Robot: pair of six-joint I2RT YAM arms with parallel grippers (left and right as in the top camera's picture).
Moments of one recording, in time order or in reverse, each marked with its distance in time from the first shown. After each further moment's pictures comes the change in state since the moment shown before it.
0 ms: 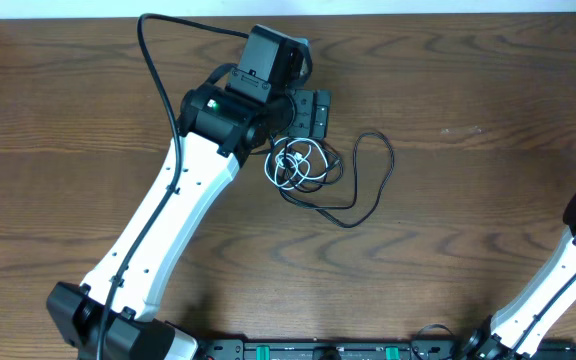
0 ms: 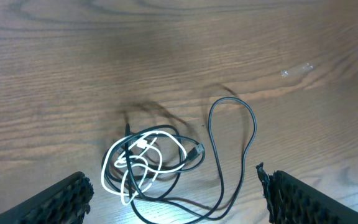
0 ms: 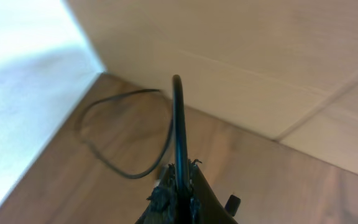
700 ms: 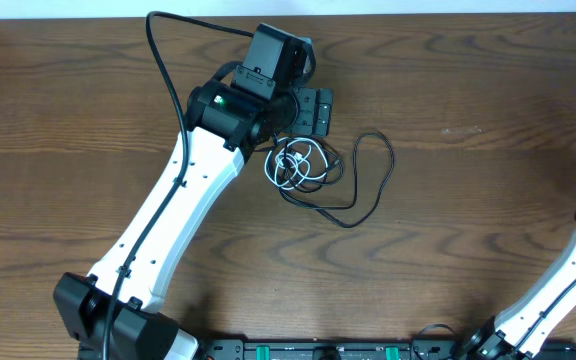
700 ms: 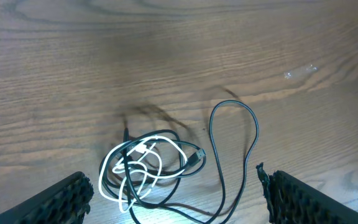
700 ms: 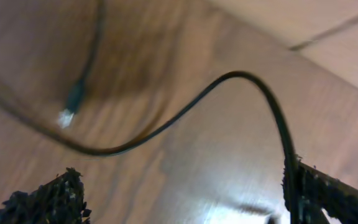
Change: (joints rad) left arm 0.000 0.025 0.000 0.021 0.000 0.000; right arm -0.106 0.127 -0.269 -0.013 -0.169 -0.050
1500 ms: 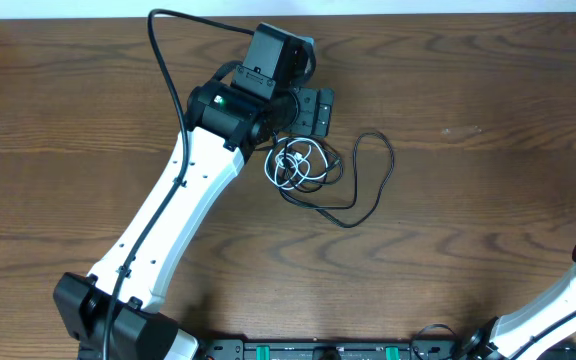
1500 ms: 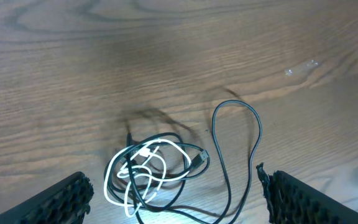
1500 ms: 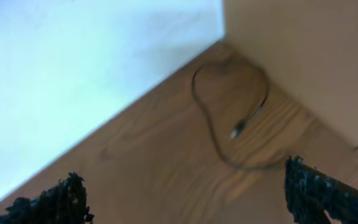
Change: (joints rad) left arm 0.000 0.000 0.000 0.007 0.000 0.053; right arm 0.040 -0.442 0.165 -0.184 -0.473 -0.182
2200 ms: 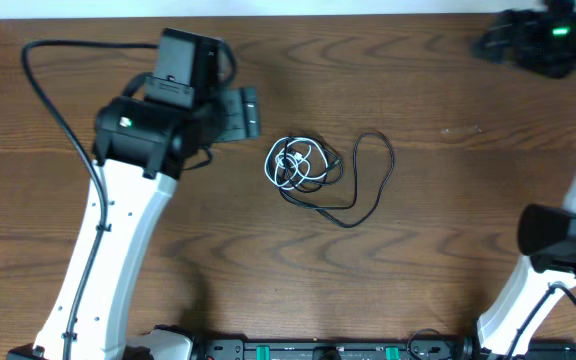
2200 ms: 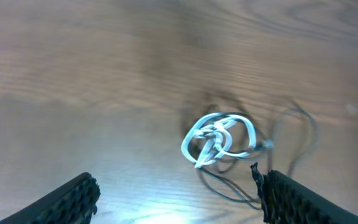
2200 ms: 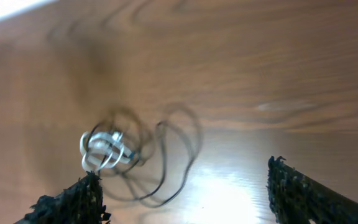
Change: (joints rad) left arm 0.237 -0.180 0.002 -0.257 -0.098 -0.145; right arm 0.511 0.027 -0.081 -0.386 -0.245 -0.111
